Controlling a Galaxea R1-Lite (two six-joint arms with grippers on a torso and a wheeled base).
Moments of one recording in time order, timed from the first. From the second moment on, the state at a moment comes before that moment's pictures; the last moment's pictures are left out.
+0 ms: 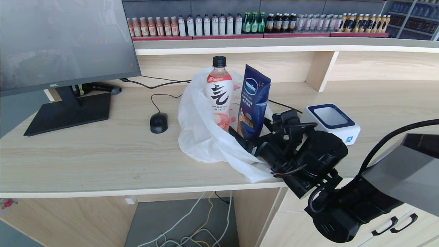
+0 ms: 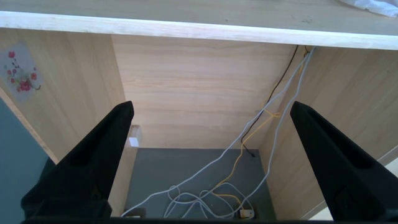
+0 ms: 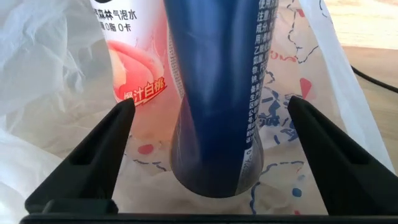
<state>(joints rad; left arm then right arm) 0.00 0.00 0.00 0.00 0.00 0.01 0.65 2.09 -0.79 -1.56 -0.13 -0.08</state>
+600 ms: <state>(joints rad) 0.00 0.00 0.00 0.00 0.00 0.00 0.64 1.87 -0.68 -1.57 -0.13 -0.08</state>
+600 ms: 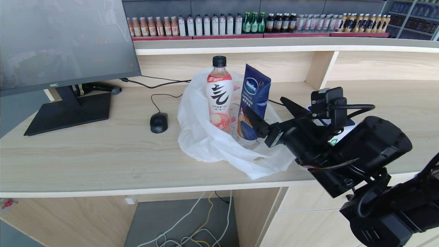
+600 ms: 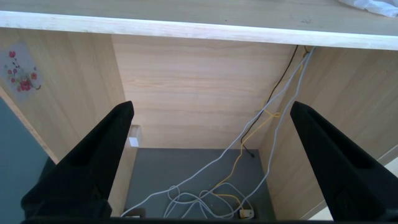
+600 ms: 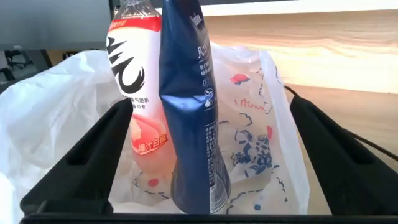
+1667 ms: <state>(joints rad) 0.00 0.00 0.00 0.00 0.00 0.00 0.52 0.65 -0.01 -0.68 -0.09 -0.08</state>
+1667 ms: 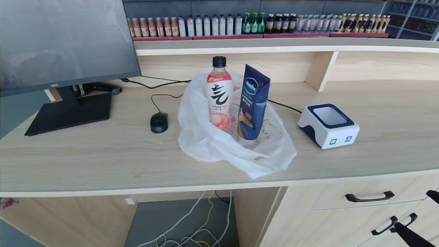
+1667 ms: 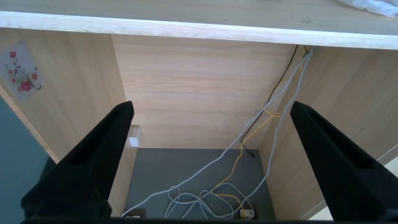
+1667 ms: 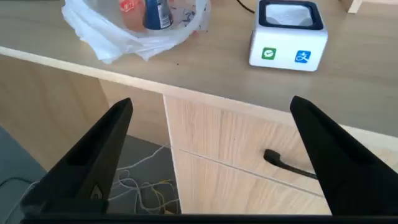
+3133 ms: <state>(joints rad) 0.00 0.00 0.00 0.00 0.00 0.00 0.00 0.10 -0.02 0.01 -0.05 -0.05</state>
